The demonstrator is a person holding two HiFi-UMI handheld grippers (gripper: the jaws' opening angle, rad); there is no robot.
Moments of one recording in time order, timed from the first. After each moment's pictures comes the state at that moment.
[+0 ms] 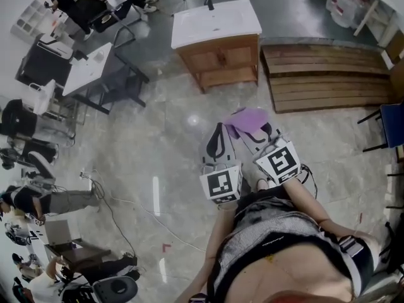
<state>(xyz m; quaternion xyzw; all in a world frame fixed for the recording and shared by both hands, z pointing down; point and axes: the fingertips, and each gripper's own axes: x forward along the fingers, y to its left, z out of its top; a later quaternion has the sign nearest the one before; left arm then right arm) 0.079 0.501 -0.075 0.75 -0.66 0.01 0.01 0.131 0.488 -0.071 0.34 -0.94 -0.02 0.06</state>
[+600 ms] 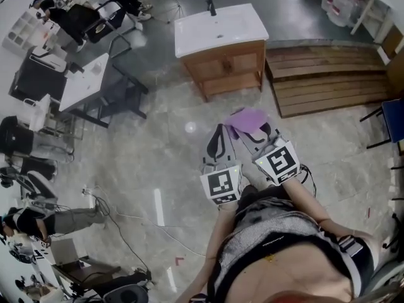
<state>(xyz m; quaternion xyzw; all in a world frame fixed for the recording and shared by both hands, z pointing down) -0.007 0.441 -0.065 0.78 -0.63 0.02 0.01 0.042 0.431 -0.067 0.37 -0.93 -0.02 0.06</state>
